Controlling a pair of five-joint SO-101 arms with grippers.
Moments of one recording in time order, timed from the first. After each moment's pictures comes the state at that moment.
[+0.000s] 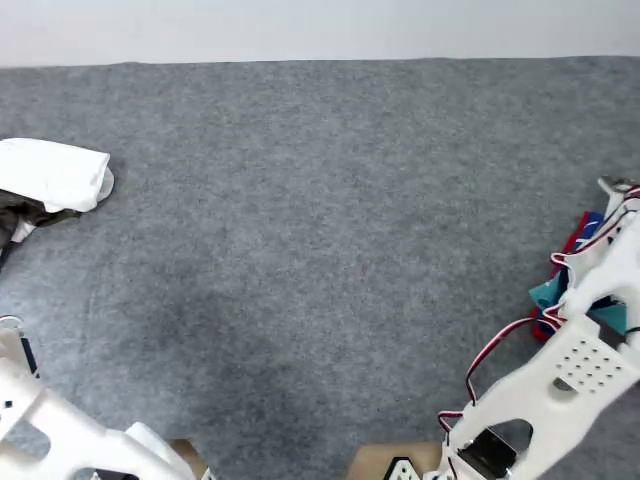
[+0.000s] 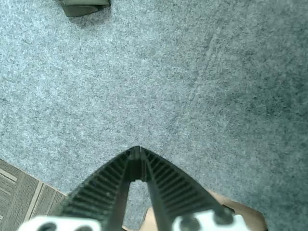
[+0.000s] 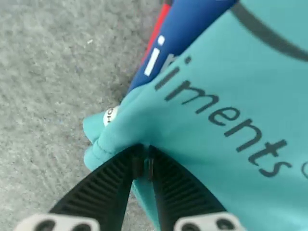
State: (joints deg) left arm -59.8 -44.1 27.5 99.1 -24.2; right arm 37.3 38.9 -28.9 95.4 30.9
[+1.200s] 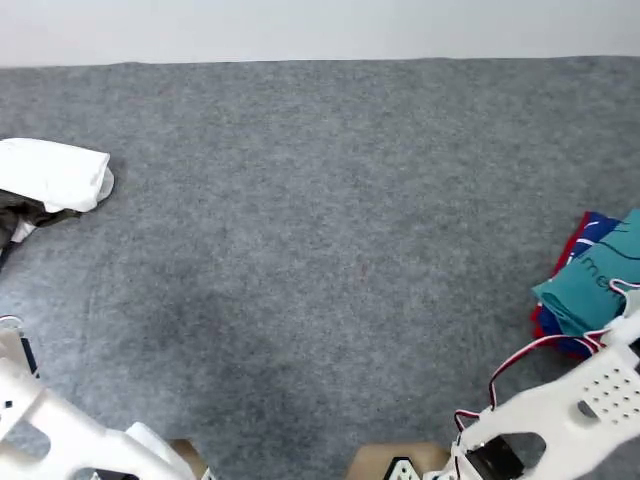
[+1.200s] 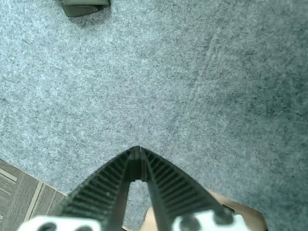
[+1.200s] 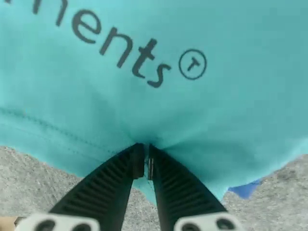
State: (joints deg) left arm -59.8 -44.1 27.5 99.1 -24.2; right arm 51.6 36.7 -31.1 100.3 34.7
